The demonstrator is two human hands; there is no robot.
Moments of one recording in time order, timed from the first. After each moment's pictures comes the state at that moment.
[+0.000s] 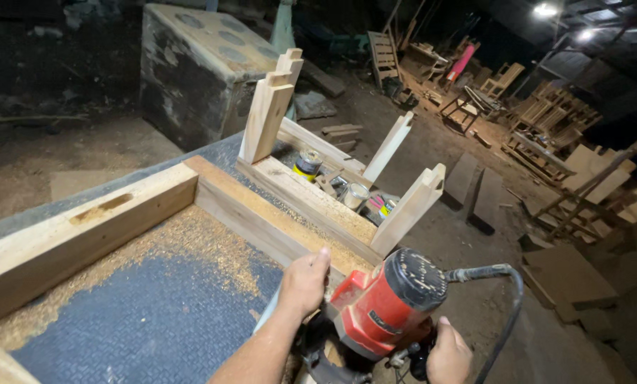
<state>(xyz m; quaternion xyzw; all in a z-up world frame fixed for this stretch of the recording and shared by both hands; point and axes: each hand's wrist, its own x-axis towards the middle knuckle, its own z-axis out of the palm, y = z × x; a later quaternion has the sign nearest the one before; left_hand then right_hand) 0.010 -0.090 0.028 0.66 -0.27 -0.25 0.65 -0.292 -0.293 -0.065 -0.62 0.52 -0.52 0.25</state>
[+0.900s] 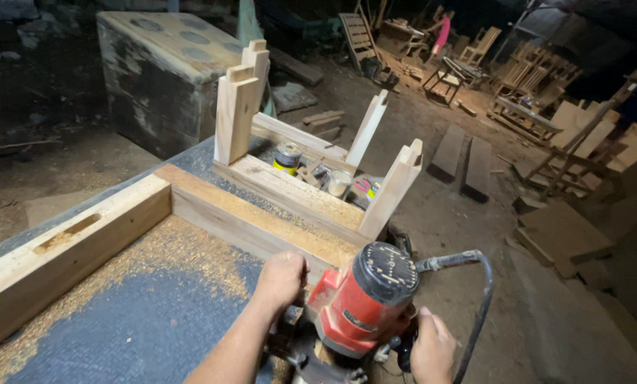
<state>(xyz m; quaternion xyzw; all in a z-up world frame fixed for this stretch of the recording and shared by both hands) 0.034 -0.105 -0.007 0.63 -0.37 -0.27 0.63 -0.285 -0.234 -0.064 -0.70 0.50 -0.47 0.19</state>
